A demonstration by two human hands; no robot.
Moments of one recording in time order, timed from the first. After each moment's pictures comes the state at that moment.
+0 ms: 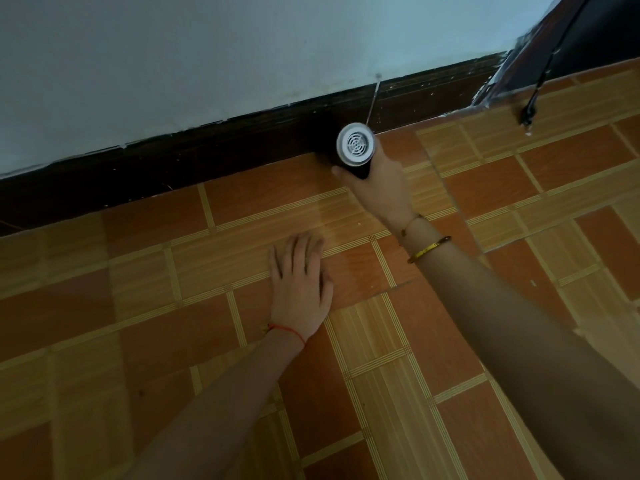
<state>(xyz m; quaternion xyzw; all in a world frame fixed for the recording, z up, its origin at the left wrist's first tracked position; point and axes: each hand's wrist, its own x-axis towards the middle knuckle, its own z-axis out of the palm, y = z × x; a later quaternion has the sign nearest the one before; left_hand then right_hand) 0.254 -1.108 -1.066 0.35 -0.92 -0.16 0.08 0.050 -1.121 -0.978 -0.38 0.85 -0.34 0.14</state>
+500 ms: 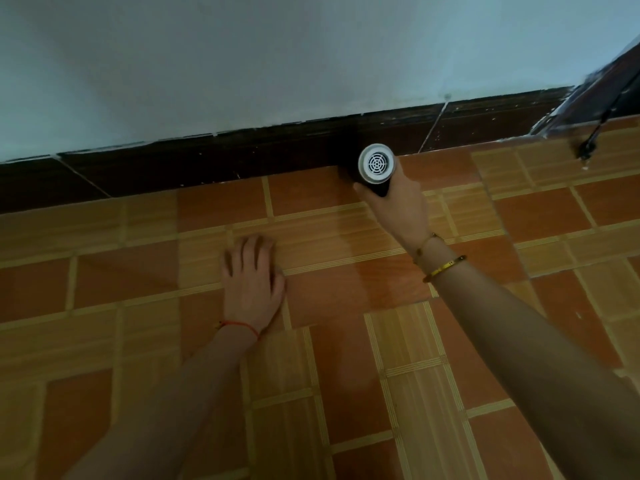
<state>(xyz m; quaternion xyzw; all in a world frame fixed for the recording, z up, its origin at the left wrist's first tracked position) 0.373 -1.179 -1.066 0.47 -0.88 -0.09 0.07 0.105 -1.145 -0.980 -0.42 0.84 -0.33 0.13</state>
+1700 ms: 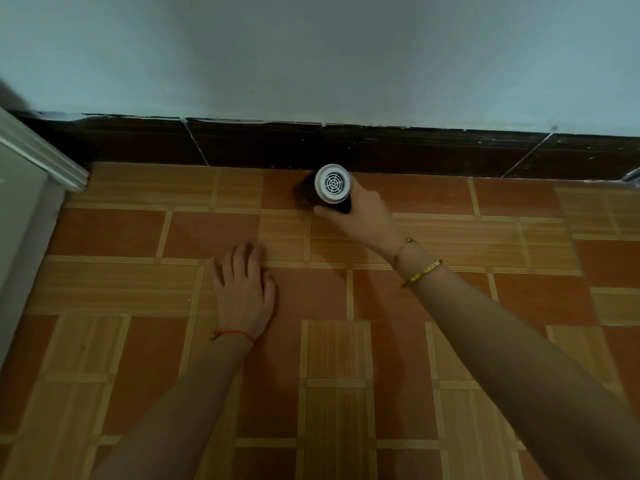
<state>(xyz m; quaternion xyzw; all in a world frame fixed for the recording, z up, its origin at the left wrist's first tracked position) 0.491 -1.179 -1.065 0.59 -0.79 -0.07 0.13 0.250 -1.217 -0.976 -0.58 0.72 -0.25 0.28</state>
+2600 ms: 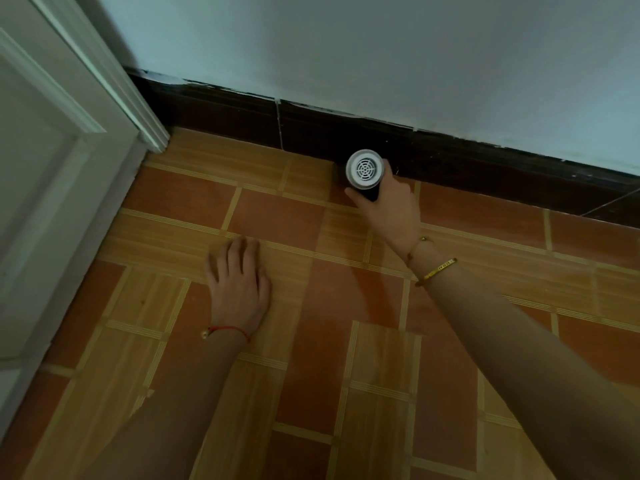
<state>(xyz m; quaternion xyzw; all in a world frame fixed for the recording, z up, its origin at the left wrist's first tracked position) 0.582 -1.182 -1.072 0.67 -0.74 -0.04 0.10 0.323 -1.262 -0.982 -0.60 0.73 -0.27 0.18</state>
